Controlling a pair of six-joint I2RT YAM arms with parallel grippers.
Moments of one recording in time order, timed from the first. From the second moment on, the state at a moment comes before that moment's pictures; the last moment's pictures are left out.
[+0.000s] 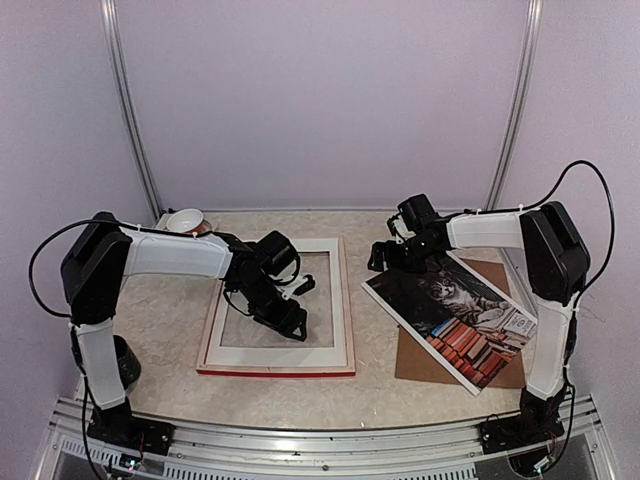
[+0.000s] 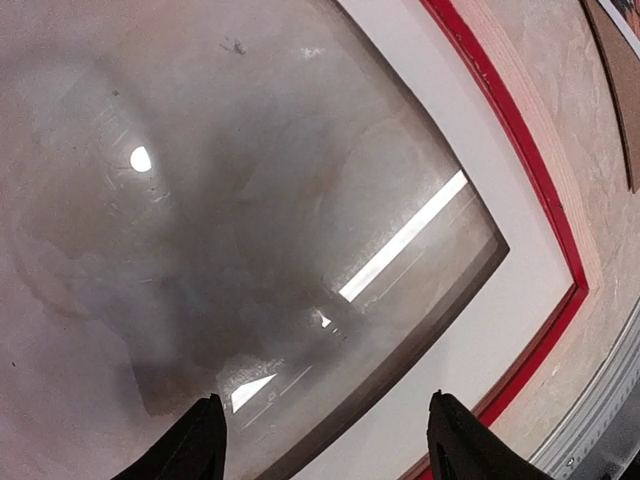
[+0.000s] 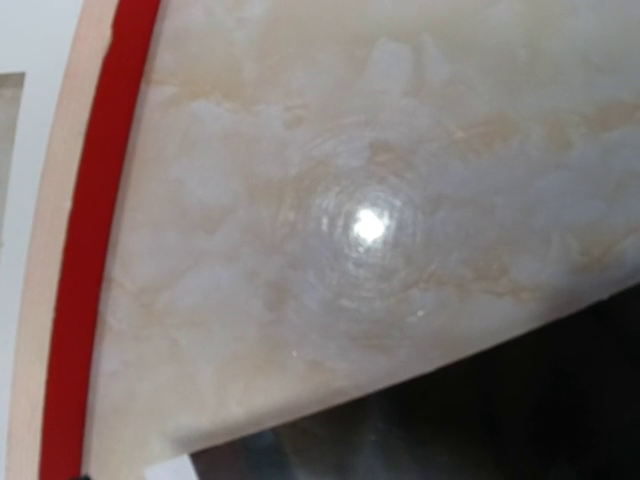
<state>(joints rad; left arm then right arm) -0.78 1.94 1.31 -0.64 0.29 -0.15 0.48 2.01 1.39 -0.32 -0.13 0.37</state>
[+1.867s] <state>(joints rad) -0.73 1.80 1.24 -0.56 0.29 -0.23 0.48 2.00 1.39 -0.35 -0.11 0.35</state>
